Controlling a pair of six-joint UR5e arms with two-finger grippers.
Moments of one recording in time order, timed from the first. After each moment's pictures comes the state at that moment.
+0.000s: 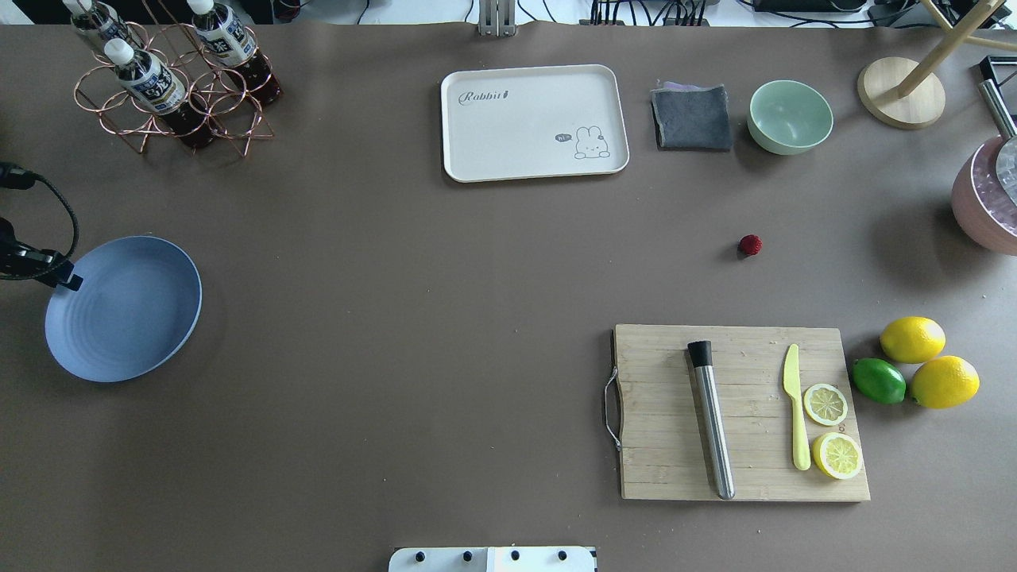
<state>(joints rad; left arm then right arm) -1.08 -1.61 -1.43 -2.18 -2.36 -0.51 1.38 -1.60 1.77 -1.61 2.39 -0.09</state>
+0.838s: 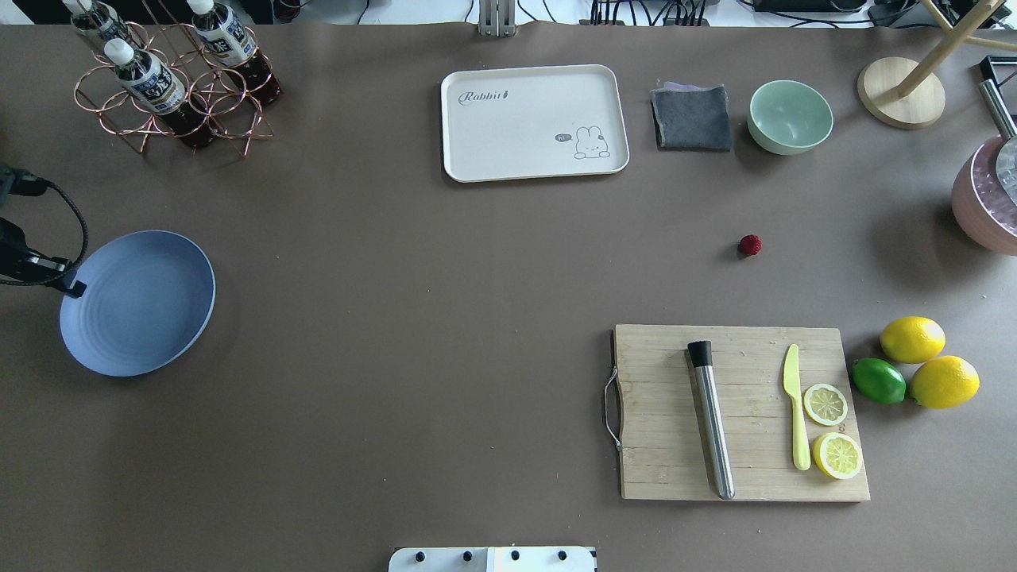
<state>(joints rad) -1.07 -1.62 -1.44 -2.18 -2.40 -0.54 1.38 -1.60 1.78 -1.61 2.39 -0.09</state>
